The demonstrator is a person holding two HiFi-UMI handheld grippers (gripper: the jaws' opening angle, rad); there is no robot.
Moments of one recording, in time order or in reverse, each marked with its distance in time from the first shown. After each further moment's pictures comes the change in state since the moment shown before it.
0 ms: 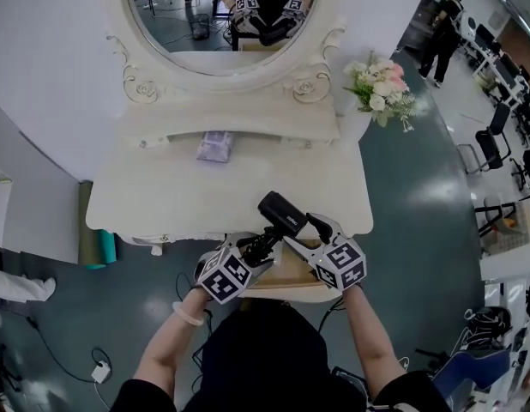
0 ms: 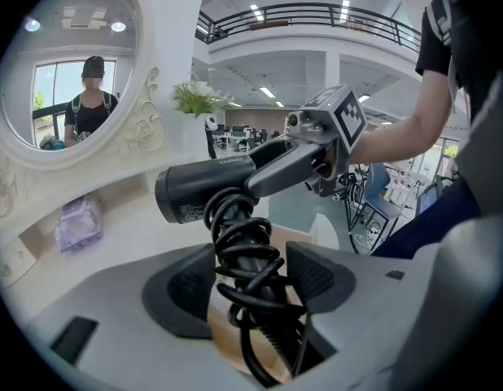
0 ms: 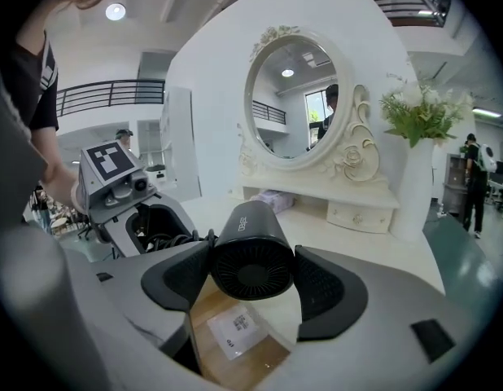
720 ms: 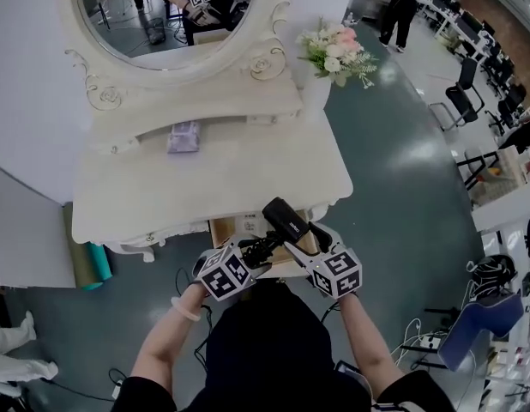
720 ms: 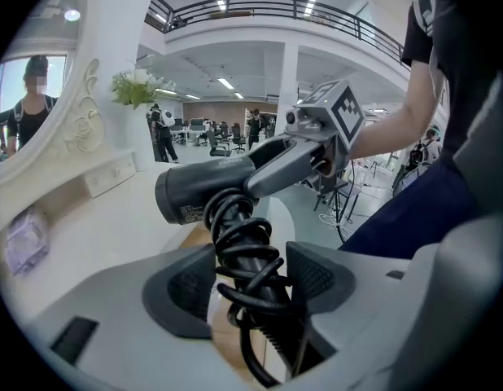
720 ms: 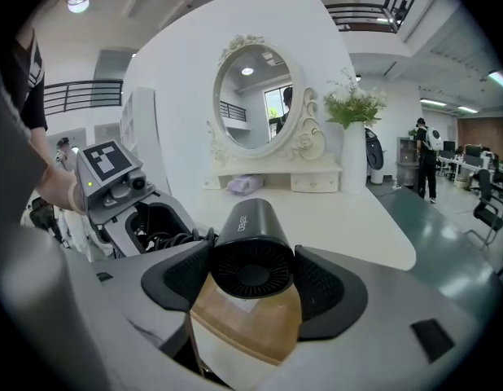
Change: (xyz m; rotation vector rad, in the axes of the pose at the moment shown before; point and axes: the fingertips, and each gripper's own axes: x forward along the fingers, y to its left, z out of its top) left arm 0.020 -0.077 -0.024 0.182 0.057 -0.234; right arm -0.074 0.024 -0.072 0.174 0.019 -0.244
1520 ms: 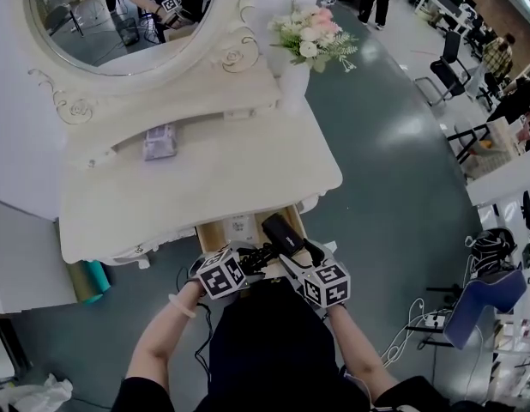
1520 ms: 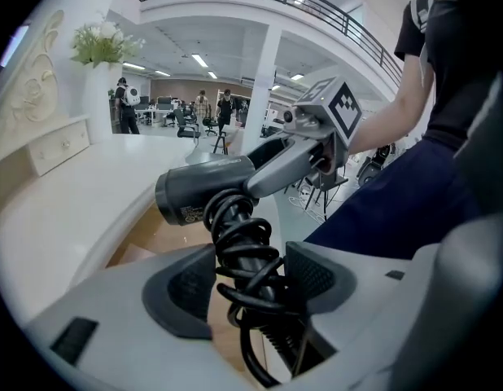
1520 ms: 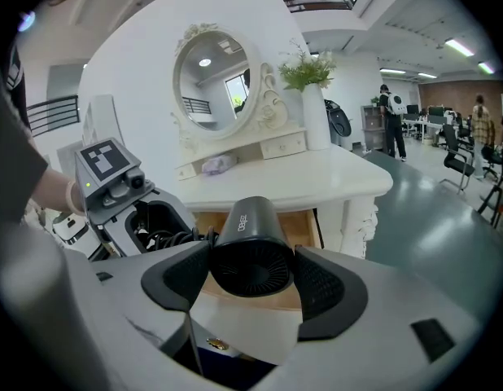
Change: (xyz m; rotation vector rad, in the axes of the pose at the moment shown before) left arm 0.046 -0.022 -0.043 0.065 0.125 -0.237; right arm -0.005 -0.009 -0.085 0.240 0.084 -0.134
